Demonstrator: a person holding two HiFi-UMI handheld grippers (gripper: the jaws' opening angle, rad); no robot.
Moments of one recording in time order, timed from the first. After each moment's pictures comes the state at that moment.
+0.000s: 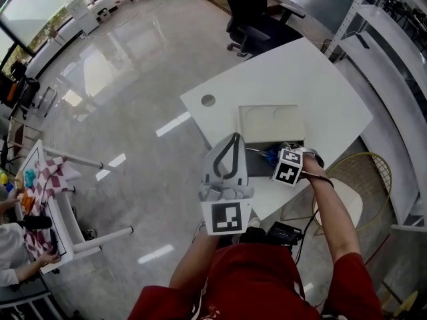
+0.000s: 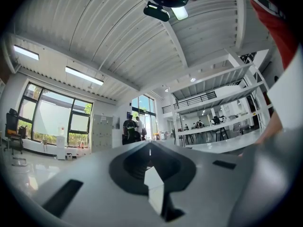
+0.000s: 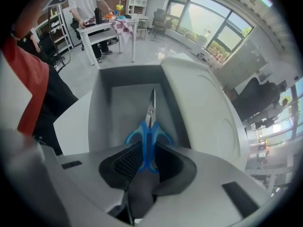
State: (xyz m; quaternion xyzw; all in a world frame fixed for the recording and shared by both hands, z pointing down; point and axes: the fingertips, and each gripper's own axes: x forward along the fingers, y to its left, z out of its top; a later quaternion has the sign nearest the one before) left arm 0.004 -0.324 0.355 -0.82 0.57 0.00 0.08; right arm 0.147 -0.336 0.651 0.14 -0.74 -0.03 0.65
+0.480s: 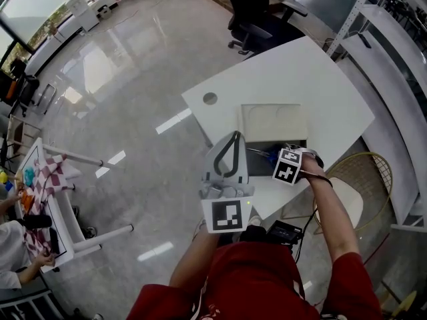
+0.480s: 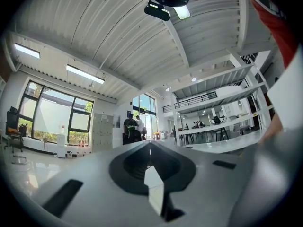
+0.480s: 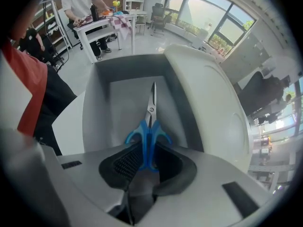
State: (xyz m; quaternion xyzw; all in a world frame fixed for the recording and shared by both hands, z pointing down) left arm -0.006 -0.328 0.362 -0.82 0.57 0.00 0.07; right arm 0.145 -0.330 0.669 0.13 -0.73 -0.01 0.67
